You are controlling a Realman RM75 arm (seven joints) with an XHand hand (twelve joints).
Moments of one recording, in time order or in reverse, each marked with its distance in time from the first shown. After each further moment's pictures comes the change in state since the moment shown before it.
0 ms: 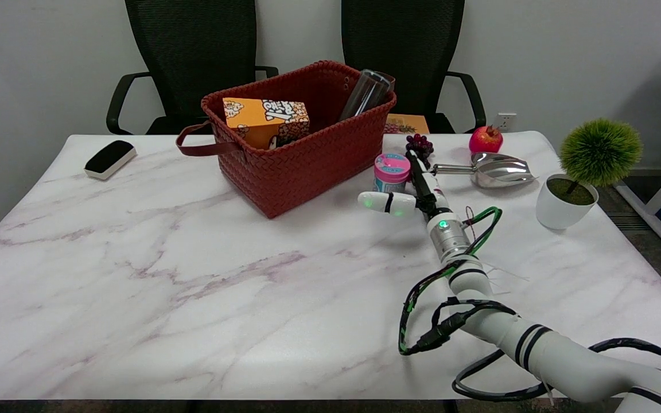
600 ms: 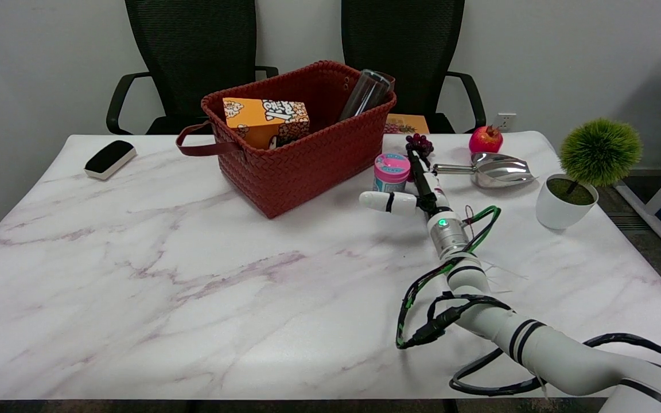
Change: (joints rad) arm 0.037 -0.017 -0.001 -0.067 0.001 0.005 0.000
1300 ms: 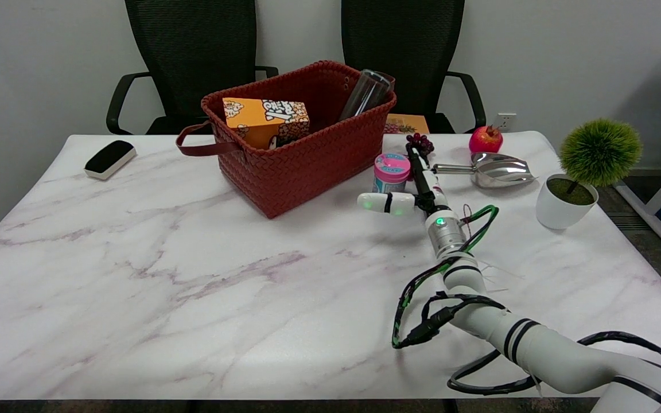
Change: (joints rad) arm 0.018 -0.017 -0.013 -0.026 -0.004 0.034 0.000
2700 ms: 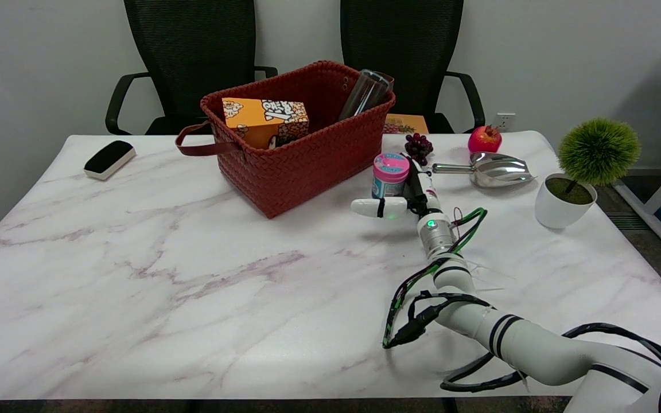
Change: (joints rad) arm 0.066 -0.048 -0.053 -0.133 -0.004 0.030 0.053
